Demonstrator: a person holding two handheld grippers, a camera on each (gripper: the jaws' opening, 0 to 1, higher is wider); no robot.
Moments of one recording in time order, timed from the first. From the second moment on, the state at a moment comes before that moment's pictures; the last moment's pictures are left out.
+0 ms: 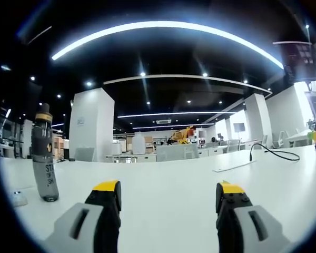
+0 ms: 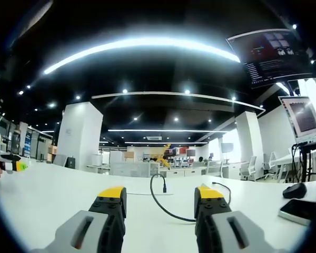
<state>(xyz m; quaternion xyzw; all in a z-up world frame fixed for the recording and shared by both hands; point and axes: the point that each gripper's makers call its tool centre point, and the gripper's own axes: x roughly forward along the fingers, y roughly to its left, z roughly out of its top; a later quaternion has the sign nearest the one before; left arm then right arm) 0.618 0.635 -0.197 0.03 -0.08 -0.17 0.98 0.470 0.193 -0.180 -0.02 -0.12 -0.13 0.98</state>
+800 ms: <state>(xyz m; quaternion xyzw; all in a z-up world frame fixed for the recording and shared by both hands) 0.622 0.628 -0.194 0.03 -0.08 -0.18 0.98 0.476 0.199 -0.173 -0.02 -0.12 -0.10 0.99</state>
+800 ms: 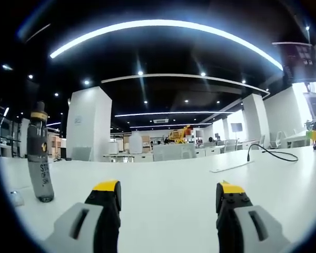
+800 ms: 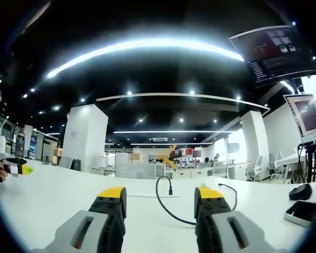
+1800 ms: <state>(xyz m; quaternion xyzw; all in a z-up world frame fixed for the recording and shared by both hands) 0.637 0.572 -0.145 0.06 -0.13 -0.27 0.95 0.498 0.182 -0.156 -0.04 -0.09 -0.06 0.99</state>
